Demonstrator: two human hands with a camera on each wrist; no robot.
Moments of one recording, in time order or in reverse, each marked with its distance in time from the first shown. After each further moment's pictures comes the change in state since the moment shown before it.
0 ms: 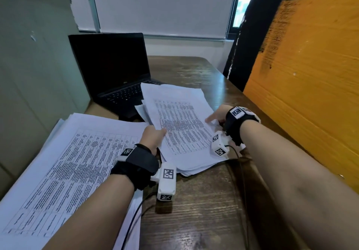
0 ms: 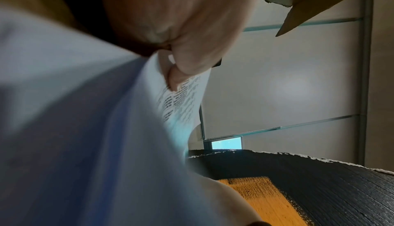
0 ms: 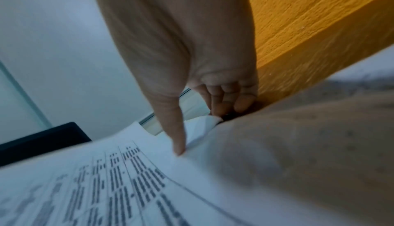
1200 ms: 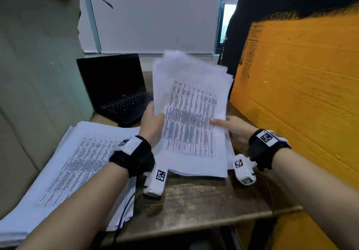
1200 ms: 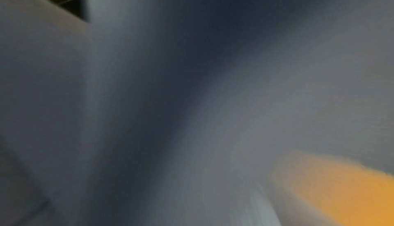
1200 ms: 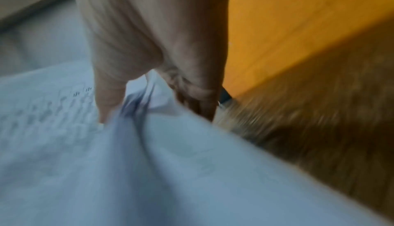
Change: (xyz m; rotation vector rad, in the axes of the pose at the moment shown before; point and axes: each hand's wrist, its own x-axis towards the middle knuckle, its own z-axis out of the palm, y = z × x) left_hand -0.100 0.073 0.024 -0.136 -0.022 0.431; right_hand -0.136 0.075 -0.023 0.691 -0.038 -0.285
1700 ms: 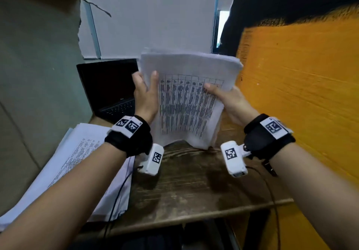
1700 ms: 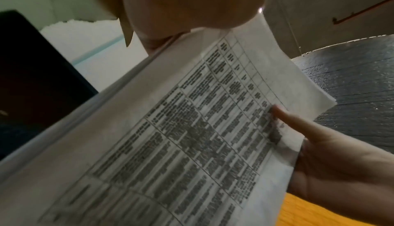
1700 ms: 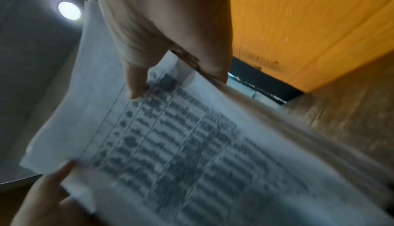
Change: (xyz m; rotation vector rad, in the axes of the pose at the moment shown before) left_hand -0.014 0.086 0.019 0.152 0.233 0.451; right_hand -0.056 -0.082 0.005 0.375 0.124 -0.522
